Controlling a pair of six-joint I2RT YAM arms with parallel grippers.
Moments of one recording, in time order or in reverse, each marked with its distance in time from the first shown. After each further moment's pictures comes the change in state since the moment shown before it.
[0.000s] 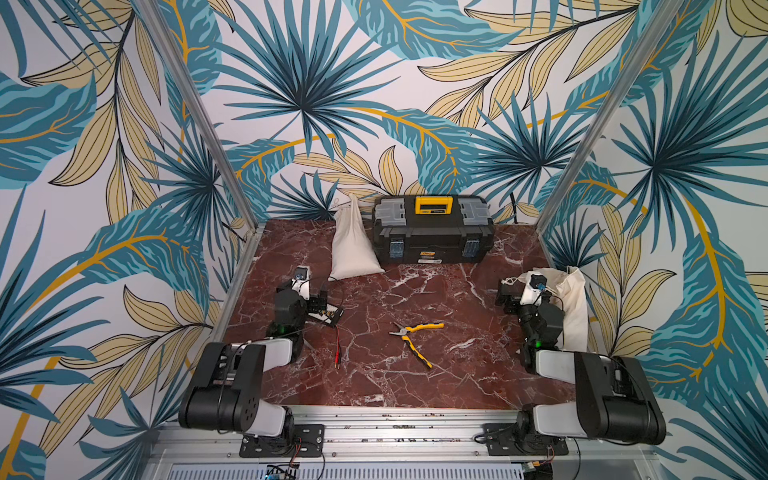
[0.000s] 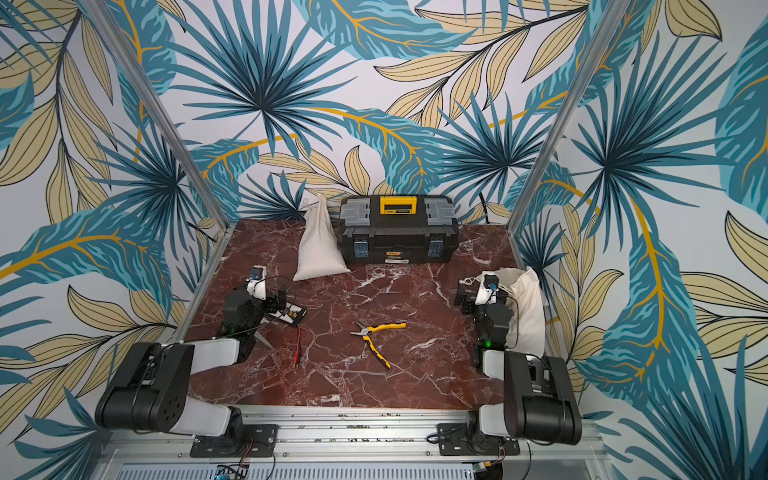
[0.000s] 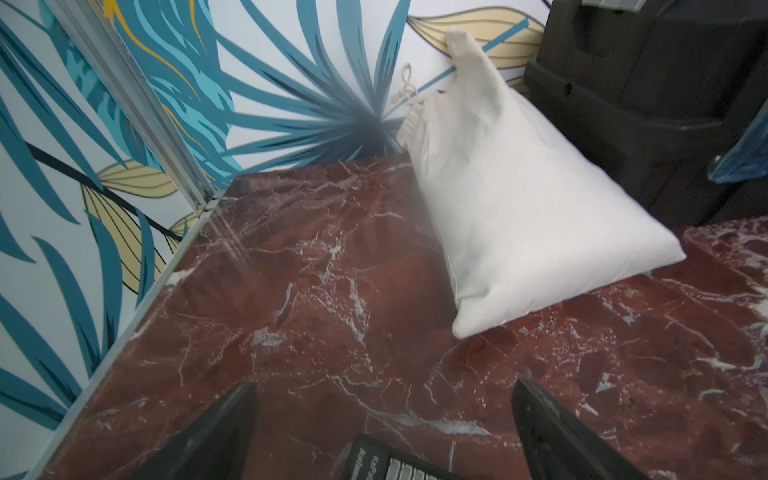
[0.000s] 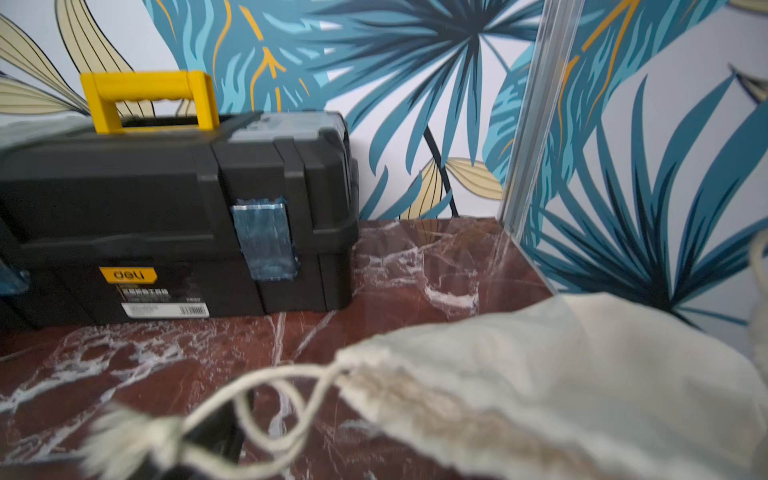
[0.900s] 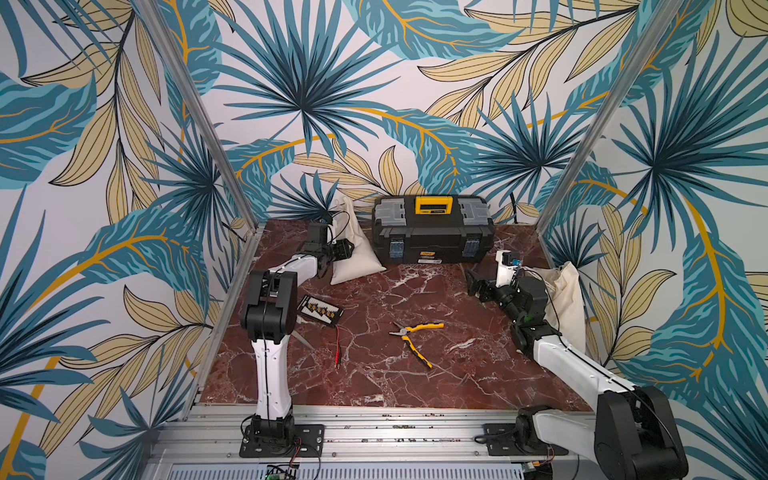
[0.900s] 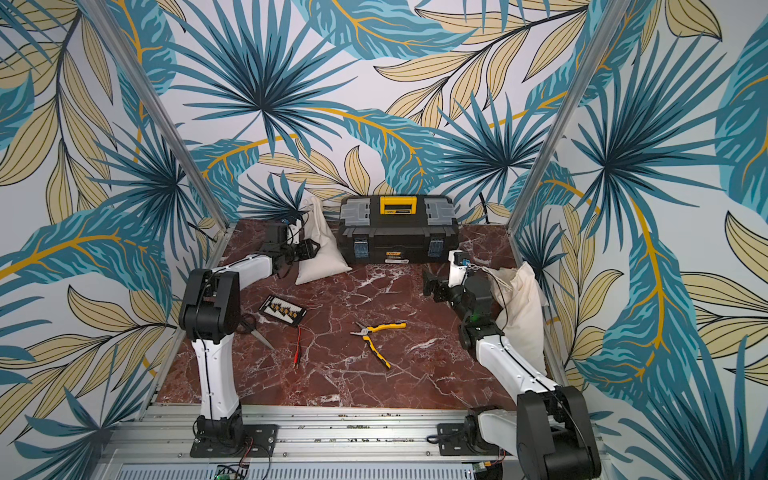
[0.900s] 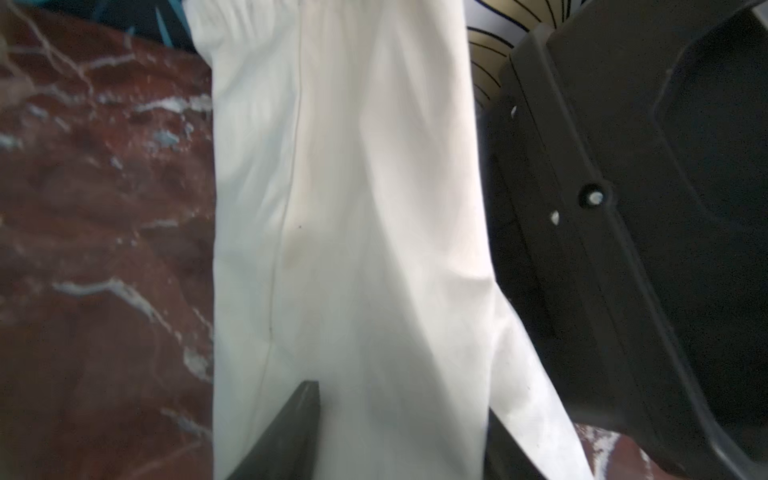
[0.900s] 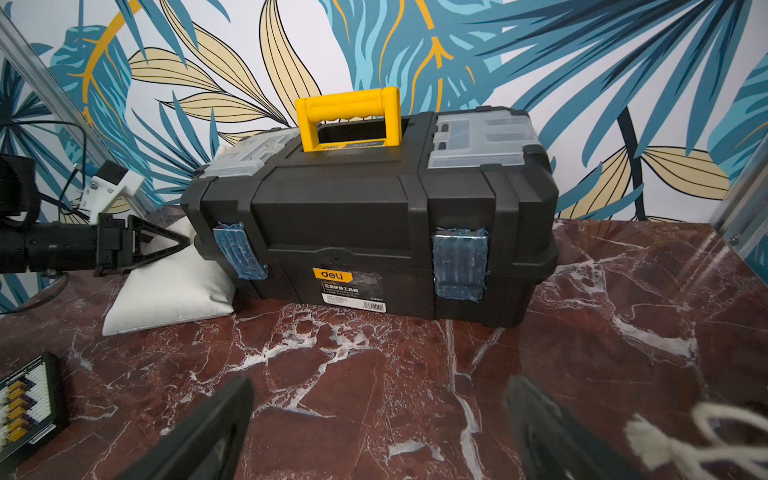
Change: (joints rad) left arm -0.035 0.725 0.992 -0.641 0.397 -0.469; right arm 0.270 -0.148 0.235 -0.514 -0.068 0.115
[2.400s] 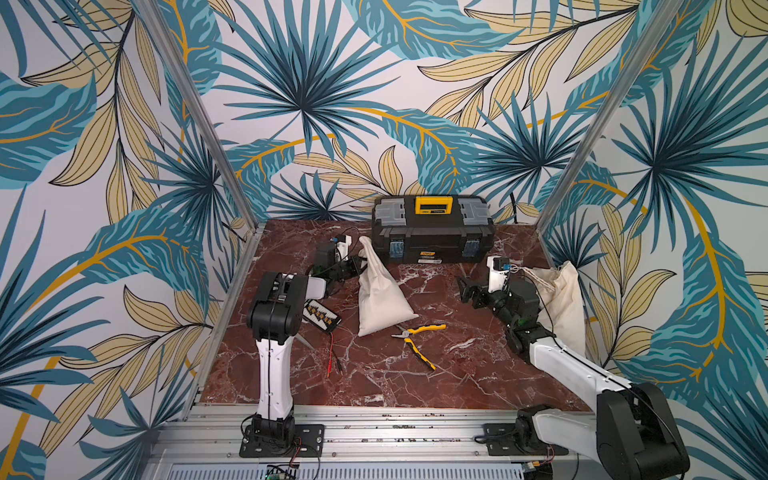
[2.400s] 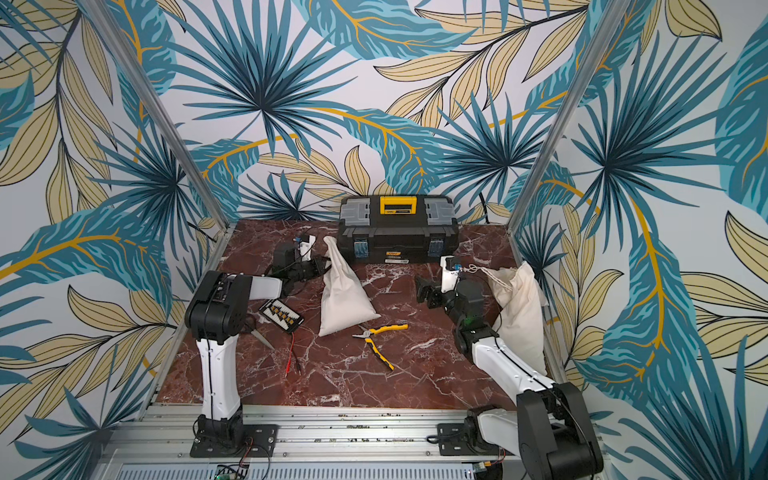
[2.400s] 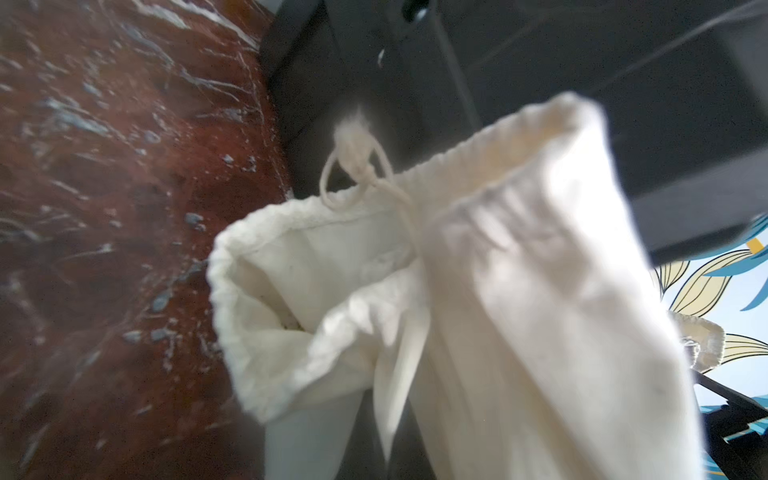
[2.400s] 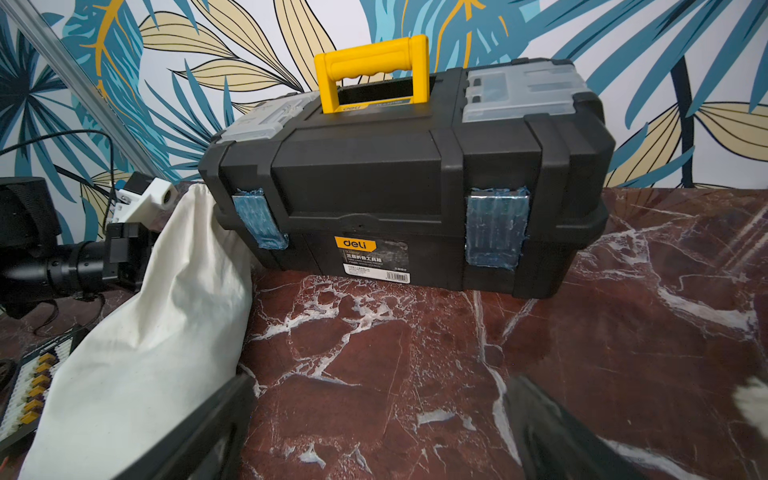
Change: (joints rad) left arm -0.042 0.000 -0.243 0.468 0.330 -0.266; right arm 0.061 -0.006 -0.027 -0.024 0.014 0.019
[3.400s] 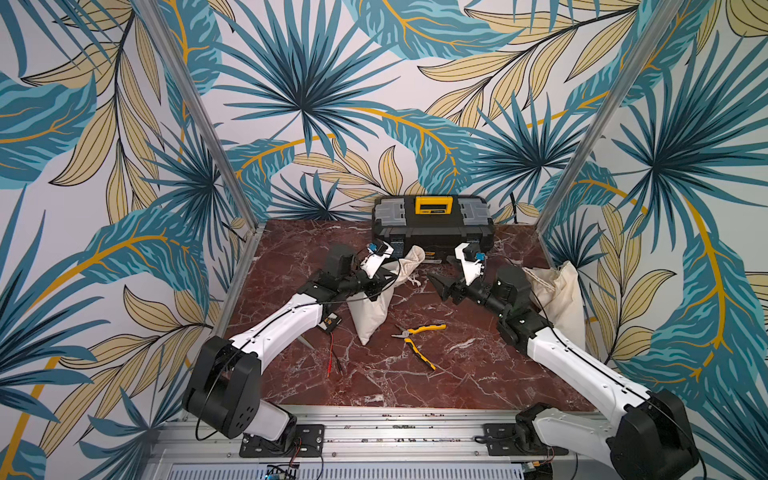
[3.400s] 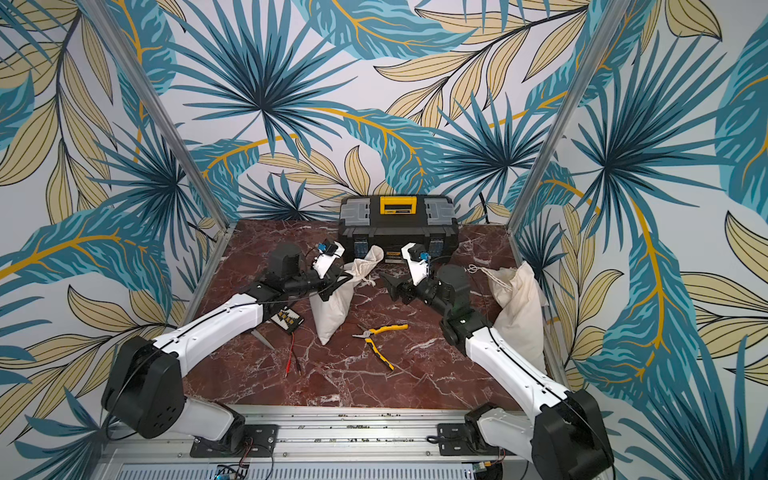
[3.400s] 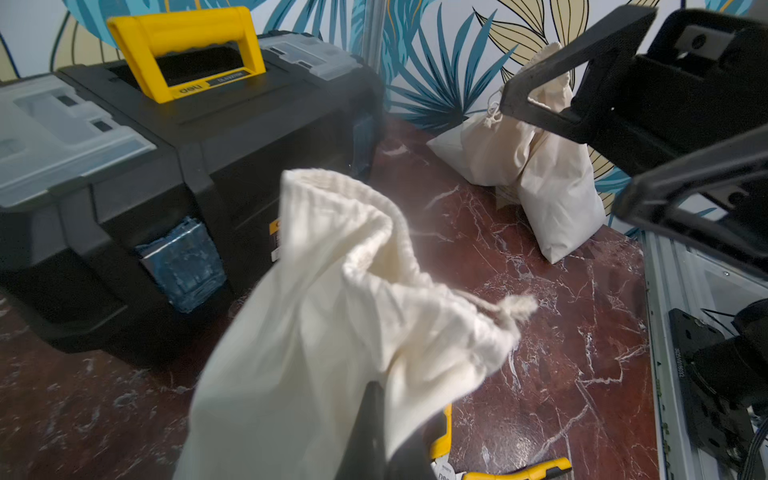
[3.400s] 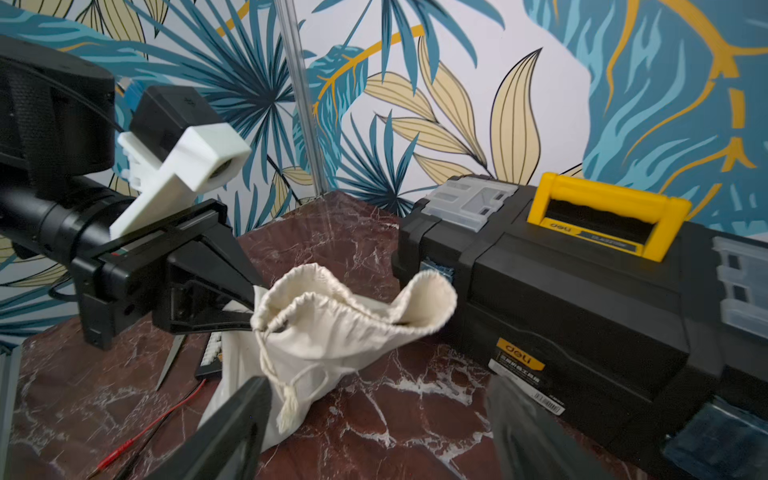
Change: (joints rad) left arm -0.306 -0.640 -0.163 -0.505 -0.108 0.720; right arm 0.236 -0.017 0.239 -0.164 -0.187 -0.156
